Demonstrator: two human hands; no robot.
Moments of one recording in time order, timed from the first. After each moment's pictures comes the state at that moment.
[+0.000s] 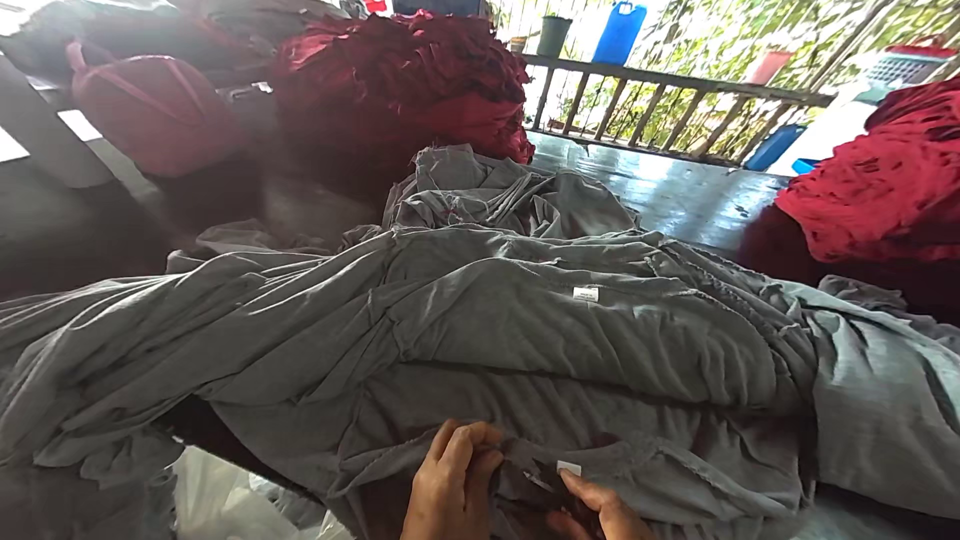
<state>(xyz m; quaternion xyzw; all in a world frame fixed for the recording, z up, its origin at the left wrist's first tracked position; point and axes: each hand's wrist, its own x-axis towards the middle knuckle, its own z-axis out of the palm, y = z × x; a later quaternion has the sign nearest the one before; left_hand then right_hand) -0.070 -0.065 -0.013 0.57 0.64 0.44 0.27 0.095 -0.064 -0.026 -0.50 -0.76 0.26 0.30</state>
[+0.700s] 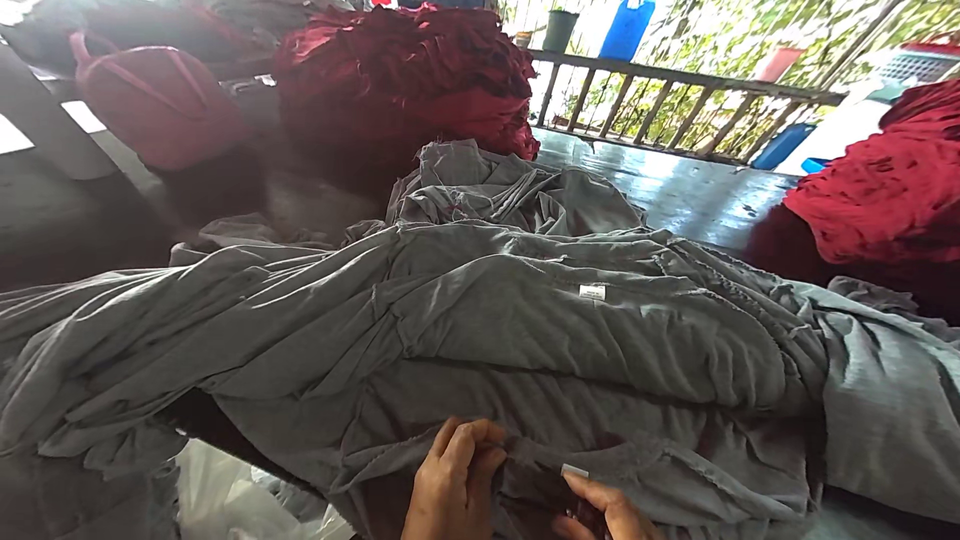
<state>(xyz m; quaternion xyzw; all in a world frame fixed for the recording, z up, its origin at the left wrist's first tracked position) -0.072 -0.065 -0.013 0.56 0.64 0.45 0.29 0.096 -0.062 -0.016 -0.50 -0.77 0.28 0.28</state>
